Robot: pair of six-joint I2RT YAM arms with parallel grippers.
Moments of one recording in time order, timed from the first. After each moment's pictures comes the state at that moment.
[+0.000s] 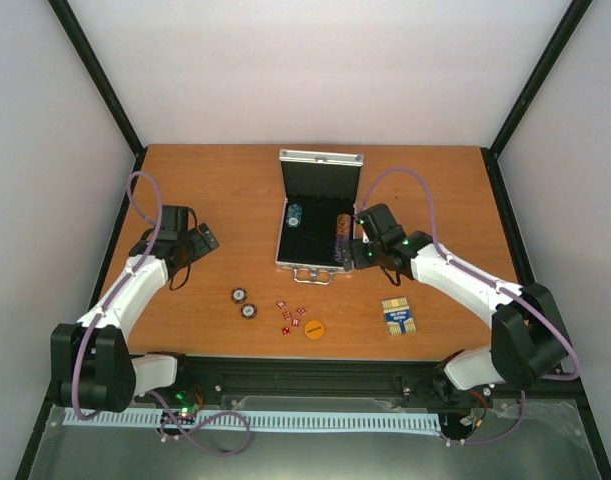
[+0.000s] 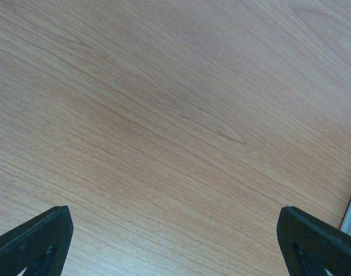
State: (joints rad) left arm -0.07 1.22 0.78 -0.51 -0.11 -0.65; right arm 0.57 1.42 0.93 -0.47 0.09 0.28
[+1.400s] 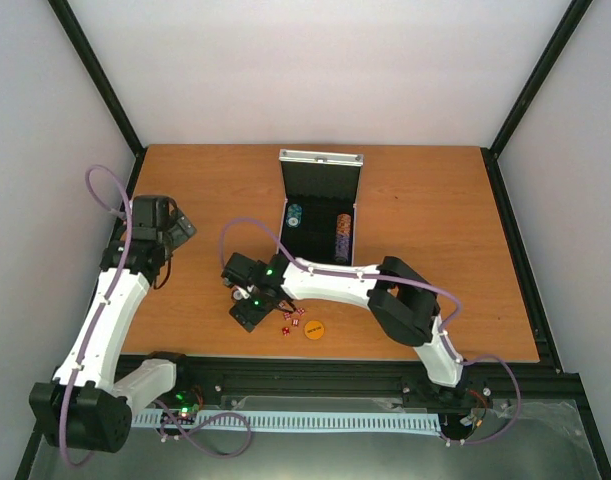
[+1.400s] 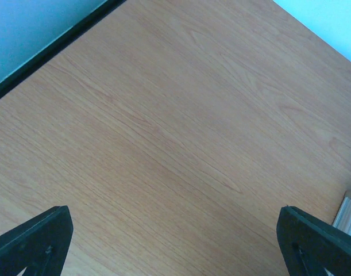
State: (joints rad) left arm -0.07 1.03 0.97 -0.77 -0.31 -0.69; right arm 1.18 2.07 1.60 -0.73 -0.06 0.27
